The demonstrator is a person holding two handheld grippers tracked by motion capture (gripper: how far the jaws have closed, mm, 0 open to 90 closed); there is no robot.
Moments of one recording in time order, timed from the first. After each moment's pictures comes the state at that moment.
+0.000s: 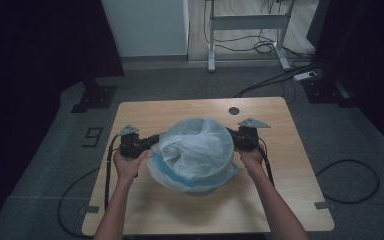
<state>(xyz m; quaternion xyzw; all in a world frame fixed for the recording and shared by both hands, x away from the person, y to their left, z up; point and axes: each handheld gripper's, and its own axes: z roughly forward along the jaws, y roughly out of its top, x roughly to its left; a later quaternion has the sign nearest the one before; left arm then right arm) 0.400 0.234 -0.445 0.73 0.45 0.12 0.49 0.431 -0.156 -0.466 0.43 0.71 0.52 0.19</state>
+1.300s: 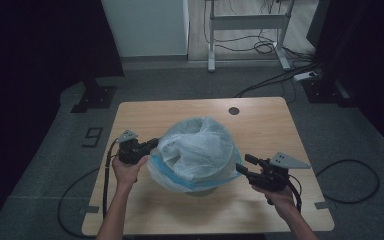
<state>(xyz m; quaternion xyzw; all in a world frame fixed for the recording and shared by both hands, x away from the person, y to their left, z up) 0.383 0.234 -0.445 0.73 0.45 0.14 0.50 0.298 -0.211 -0.457 0.35 0.70 0.61 0.15</state>
